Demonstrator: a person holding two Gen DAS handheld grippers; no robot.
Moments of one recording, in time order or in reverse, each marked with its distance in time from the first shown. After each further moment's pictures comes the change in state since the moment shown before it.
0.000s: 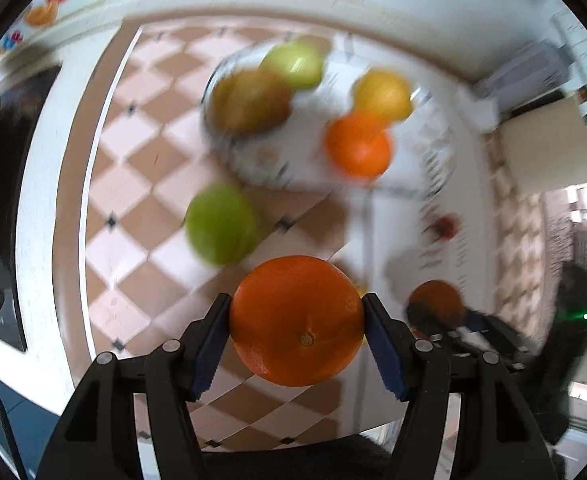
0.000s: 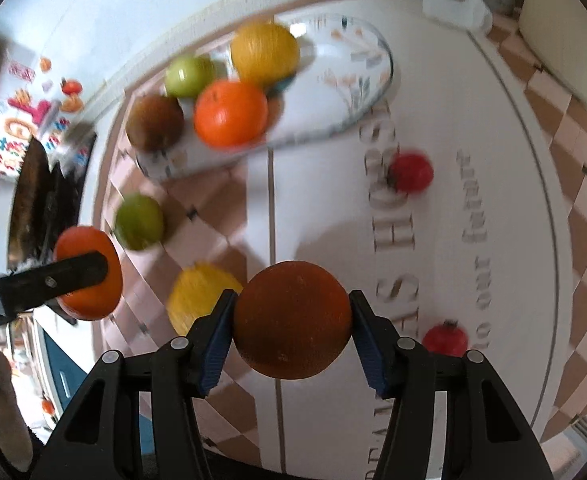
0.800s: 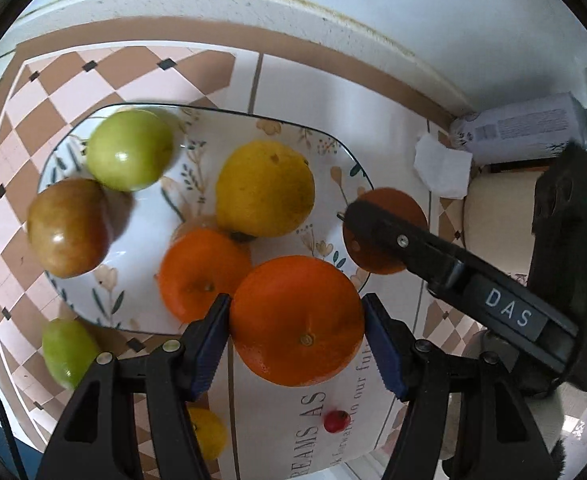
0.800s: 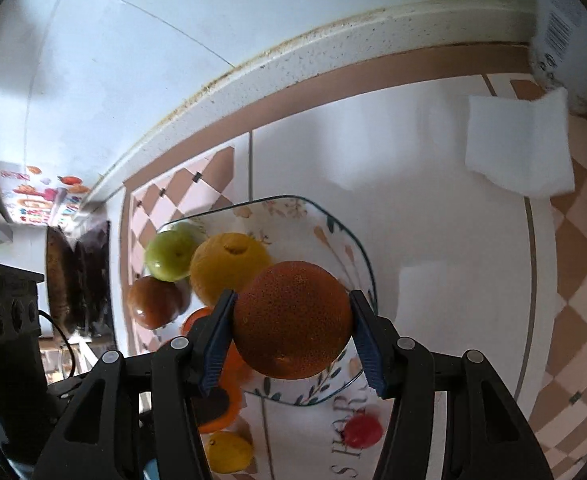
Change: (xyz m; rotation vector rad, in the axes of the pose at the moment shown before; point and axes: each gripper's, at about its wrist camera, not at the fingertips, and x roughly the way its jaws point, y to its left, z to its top) left arm 0.076 -0.070 0.114 -0.097 0.111 -0.134; right arm 0.020 -0.053 0.210 0.027 0.091 0.144
